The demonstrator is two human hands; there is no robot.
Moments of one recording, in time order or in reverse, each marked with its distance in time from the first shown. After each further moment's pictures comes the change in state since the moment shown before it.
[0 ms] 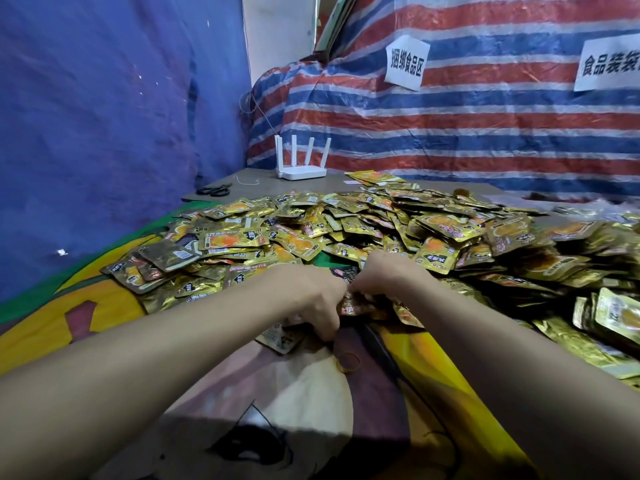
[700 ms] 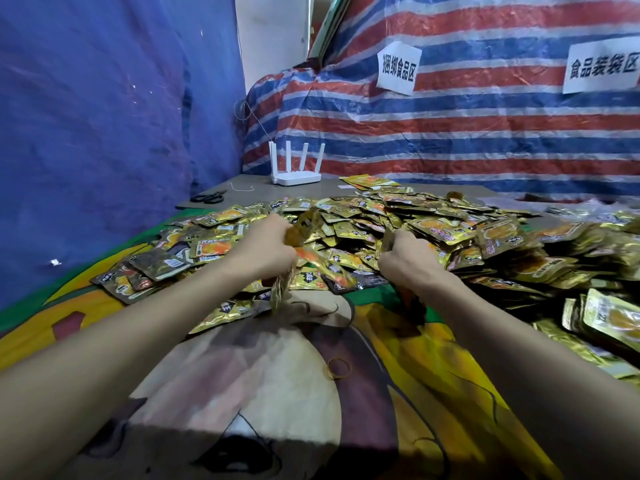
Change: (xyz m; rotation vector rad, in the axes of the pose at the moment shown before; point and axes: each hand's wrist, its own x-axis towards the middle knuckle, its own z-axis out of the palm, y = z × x) left_hand -0.019 -0.046 -0.018 -0.722 0.605 -0.244; right_hand -0.005 0.041 -0.021 0.386 0.260 -0.037
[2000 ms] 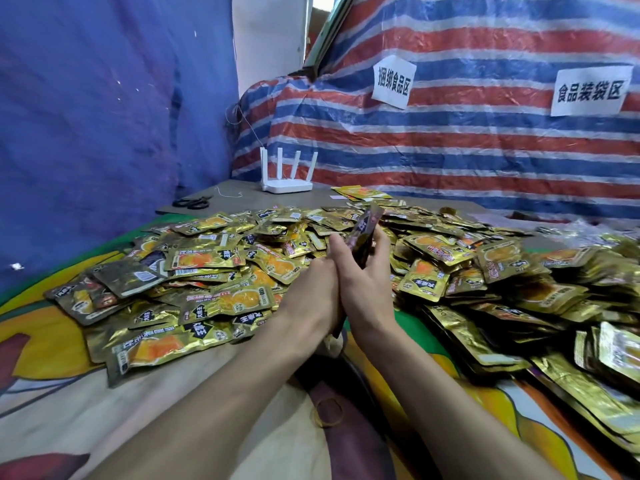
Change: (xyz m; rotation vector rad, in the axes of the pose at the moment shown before) left_hand 0.003 0.034 0.080 -0.179 0.094 0.220; right_hand -0.026 -0.040 0.051 1.065 0.215 -0.199
